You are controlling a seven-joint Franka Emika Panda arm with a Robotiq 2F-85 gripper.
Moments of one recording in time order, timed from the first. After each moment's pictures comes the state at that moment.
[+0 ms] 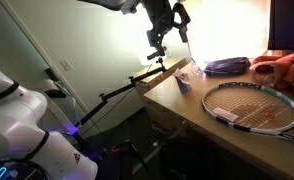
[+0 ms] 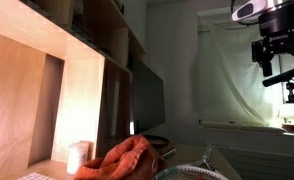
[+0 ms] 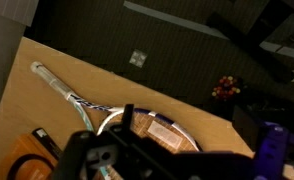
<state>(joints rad) 0.12 0.00 0.13 -1.97 -0.44 1.76 -0.34</state>
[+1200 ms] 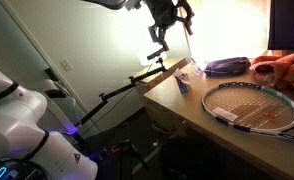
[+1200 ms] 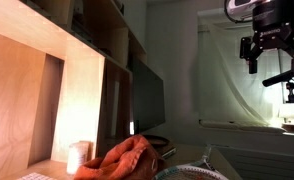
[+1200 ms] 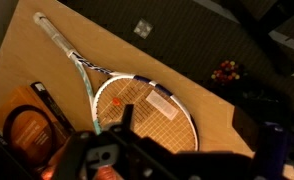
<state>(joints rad) 0.13 -0.01 0.13 -1.97 -0.42 1.89 -0.49</state>
